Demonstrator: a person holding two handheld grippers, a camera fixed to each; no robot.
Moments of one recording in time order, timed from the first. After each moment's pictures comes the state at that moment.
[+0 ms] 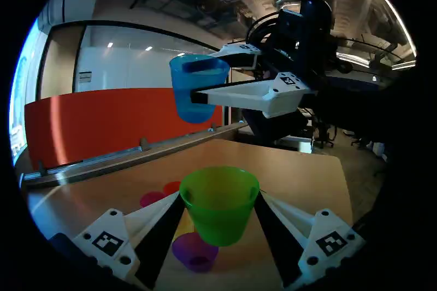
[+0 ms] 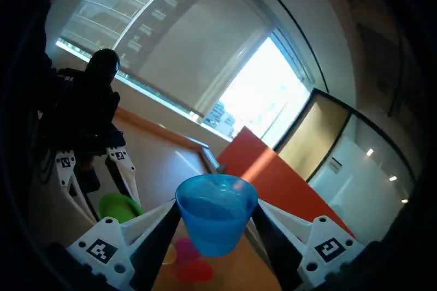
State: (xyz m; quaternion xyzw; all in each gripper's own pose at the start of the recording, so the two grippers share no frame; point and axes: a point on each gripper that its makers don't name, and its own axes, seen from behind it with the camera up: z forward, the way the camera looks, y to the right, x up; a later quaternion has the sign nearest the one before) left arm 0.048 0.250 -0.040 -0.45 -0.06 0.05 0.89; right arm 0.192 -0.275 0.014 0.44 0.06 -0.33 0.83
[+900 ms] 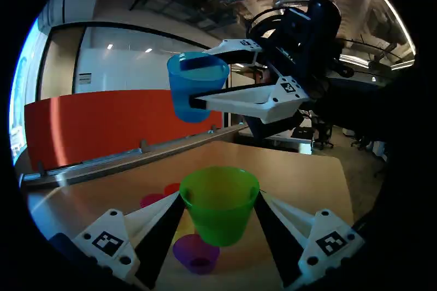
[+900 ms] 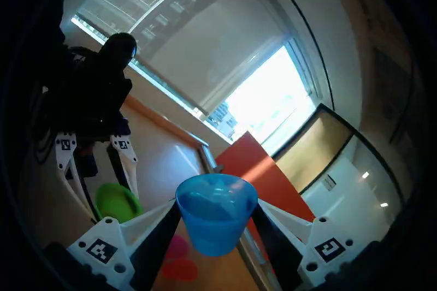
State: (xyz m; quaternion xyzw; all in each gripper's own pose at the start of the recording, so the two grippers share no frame) left arm 0.049 0.250 -0.038 -0.45 -0.05 0.04 0.89; right arm 0.194 -0.280 0.017 0.44 0.09 -0.39 0.80
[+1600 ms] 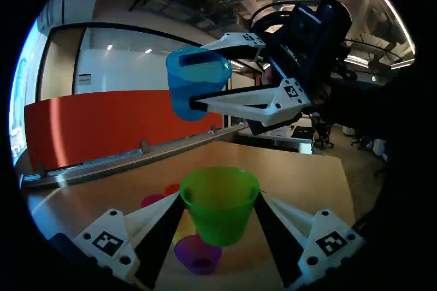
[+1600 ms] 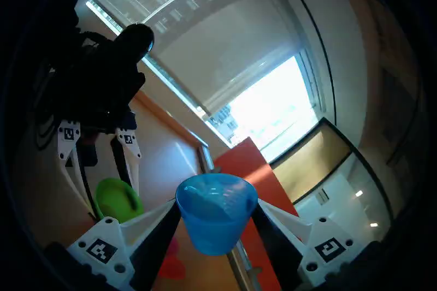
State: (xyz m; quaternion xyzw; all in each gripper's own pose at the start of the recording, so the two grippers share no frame) left arm 0.049 0.251 -0.036 -0.45 -0.05 0.05 0.89; right arm 0.196 -0.288 0.015 0.43 0.12 -0.44 0.78
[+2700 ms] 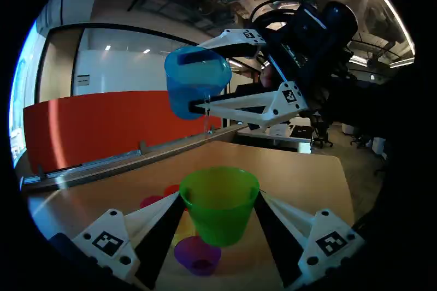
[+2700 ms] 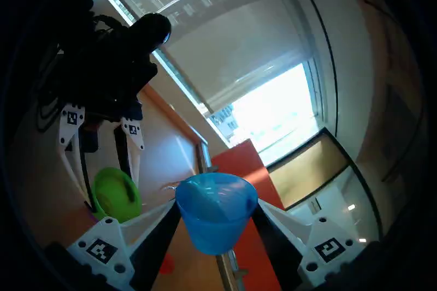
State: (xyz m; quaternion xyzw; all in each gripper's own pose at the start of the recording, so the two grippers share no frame) left arm 0.051 0.254 -0.035 -0.46 -0.05 0.05 0.89; right arm 0.198 -0.286 0.016 0.42 0.13 -0.48 0.76
